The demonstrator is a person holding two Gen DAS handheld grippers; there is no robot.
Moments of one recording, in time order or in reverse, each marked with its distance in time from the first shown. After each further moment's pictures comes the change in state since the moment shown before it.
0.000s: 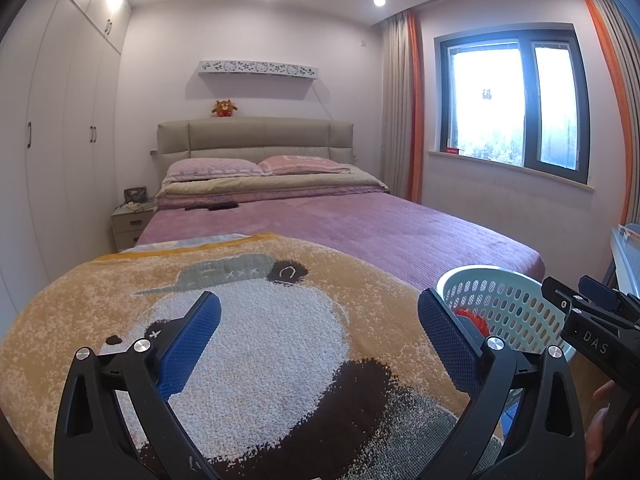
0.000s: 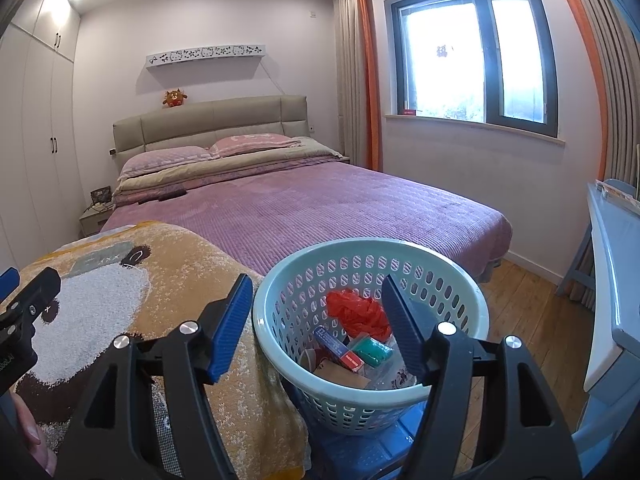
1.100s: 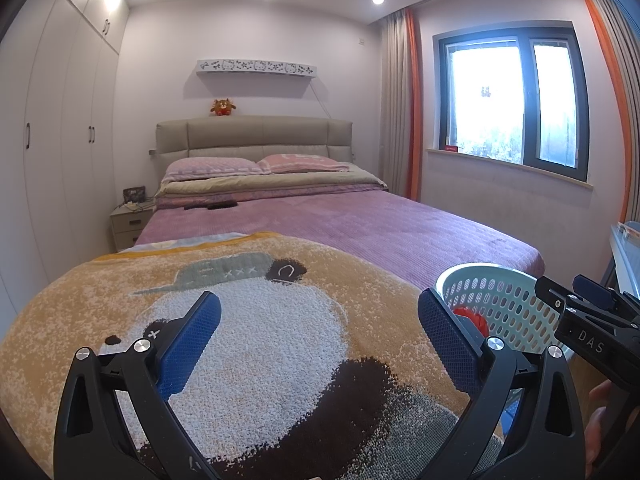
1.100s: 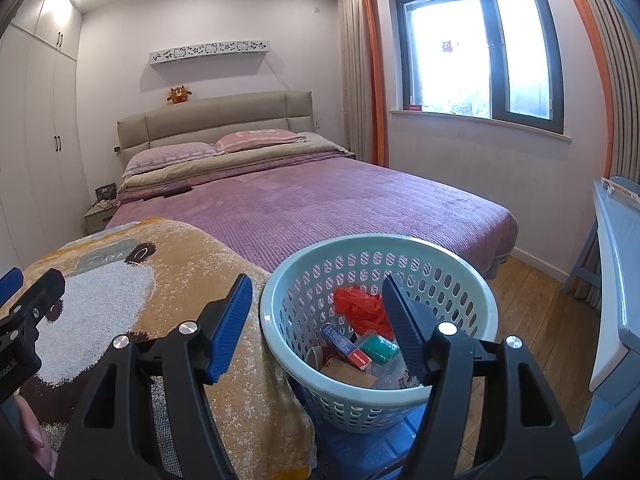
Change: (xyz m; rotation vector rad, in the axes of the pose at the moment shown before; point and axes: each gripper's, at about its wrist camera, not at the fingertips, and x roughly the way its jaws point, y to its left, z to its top) left arm 0.002 0.002 -0.001 0.005 0.004 -0.004; right arm 0.003 0.002 0.001 -0.004 0.016 0.021
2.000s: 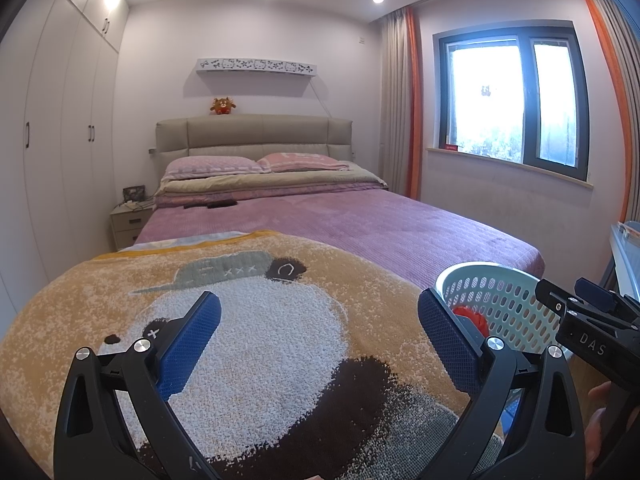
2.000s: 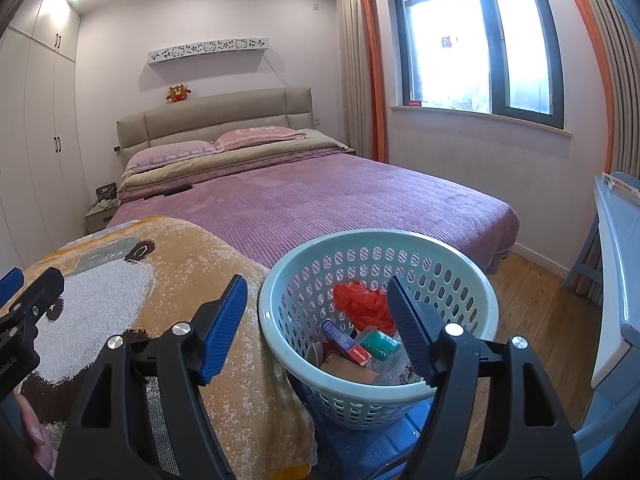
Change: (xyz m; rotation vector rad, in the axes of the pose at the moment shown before) left arm 0.000 0.001 -0.001 0.000 0.003 0.000; right arm 0.002 -0.006 -0.002 0.014 0.013 0.006
